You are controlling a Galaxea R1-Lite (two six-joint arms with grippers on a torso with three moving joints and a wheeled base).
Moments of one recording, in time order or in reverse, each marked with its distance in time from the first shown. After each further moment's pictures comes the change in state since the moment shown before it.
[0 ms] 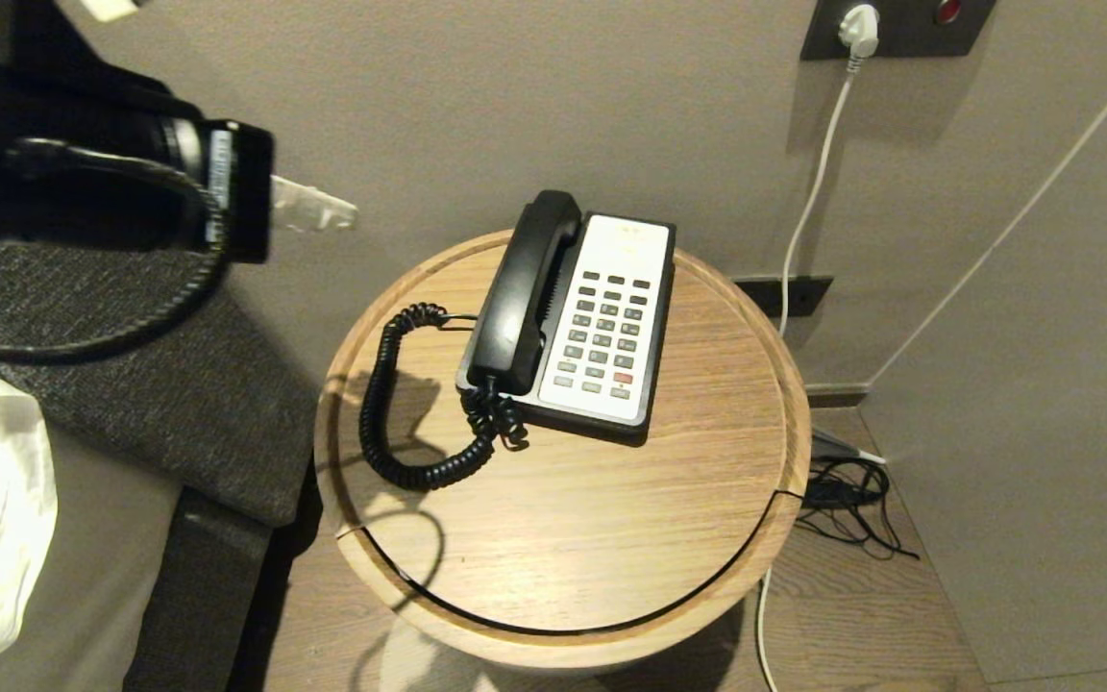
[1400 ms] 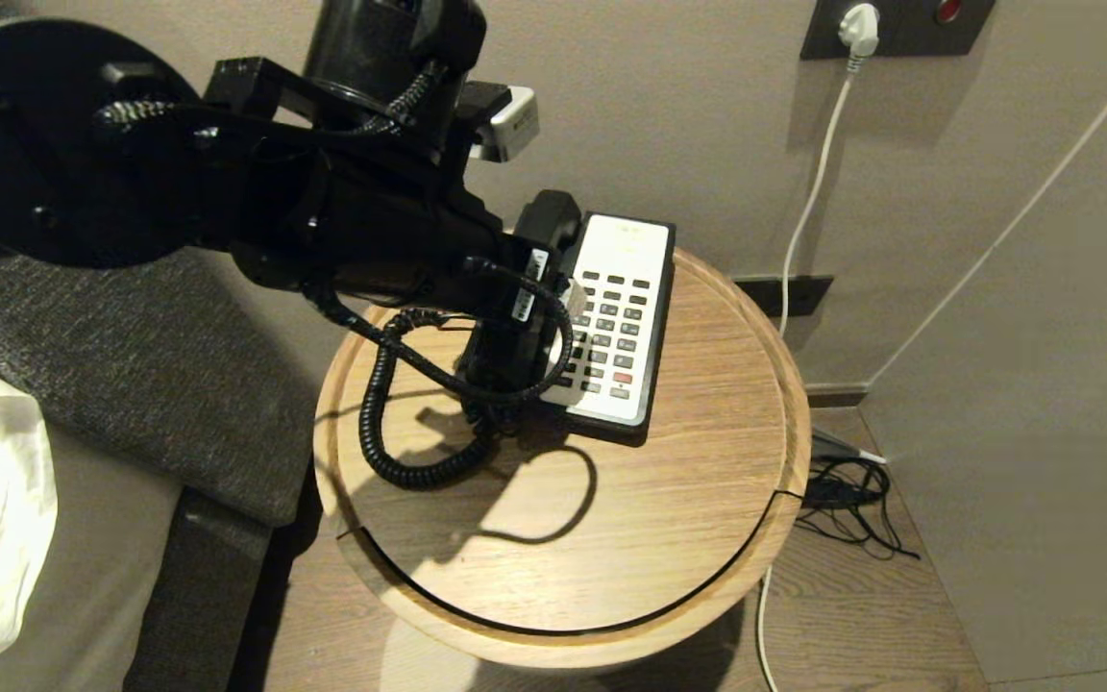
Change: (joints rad) left arm -0.197 0.328 -0.121 -0.075 0.255 -0.004; right arm 0.000 0.000 0.000 0.000 0.000 0.000
